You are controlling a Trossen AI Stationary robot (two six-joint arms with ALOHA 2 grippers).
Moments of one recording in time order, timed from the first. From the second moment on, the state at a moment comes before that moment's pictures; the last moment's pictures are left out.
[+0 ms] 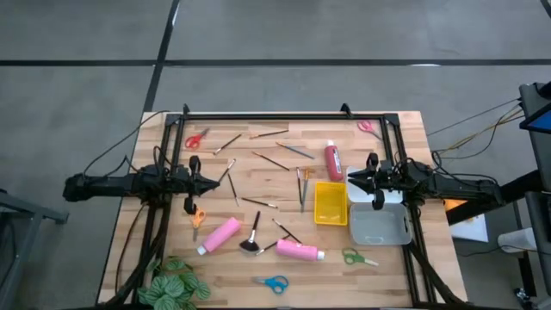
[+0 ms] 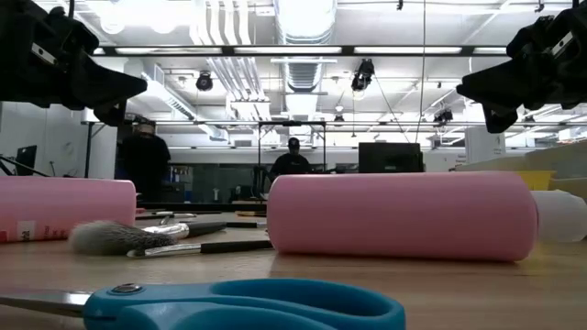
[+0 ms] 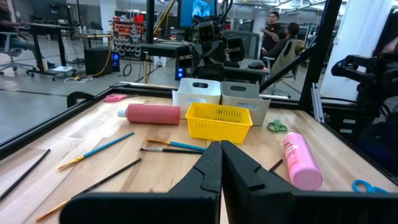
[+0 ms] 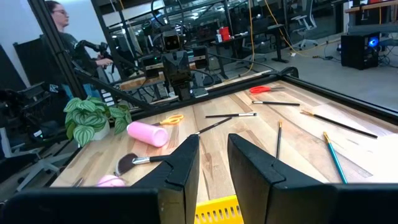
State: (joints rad) left arm 0.00 0.06 0.00 0.02 -0.03 -0.08; right arm -0.08 0.01 0.01 0.01 0.00 0.29
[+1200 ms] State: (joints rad) left arm 0.00 0.06 0.00 0.02 -0.03 -0.08; right arm -0.08 0.01 0.01 0.13 0.03 0.20
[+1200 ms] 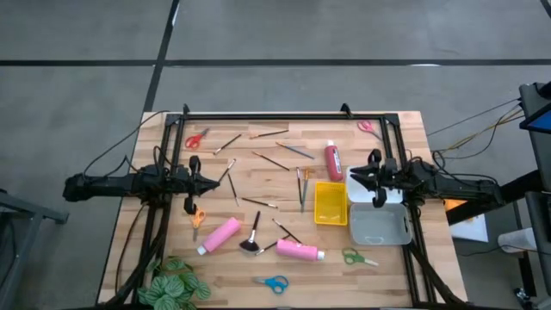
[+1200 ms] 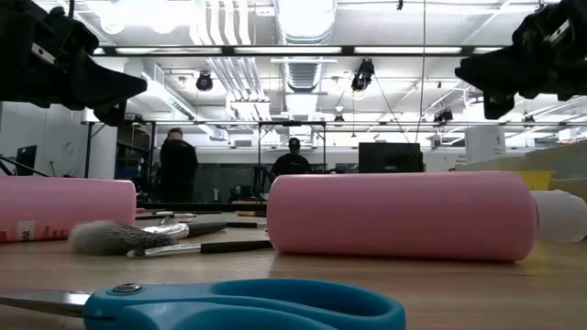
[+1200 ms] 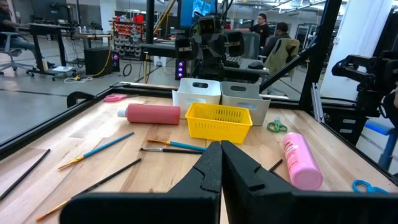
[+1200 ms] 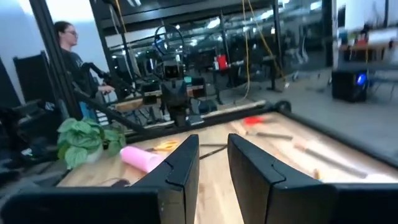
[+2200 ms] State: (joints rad) left arm 0.00 0.06 0.00 0.02 -0.03 -0.08; right arm -0.08 0.54 0.50 -0.32 0.41 0.51
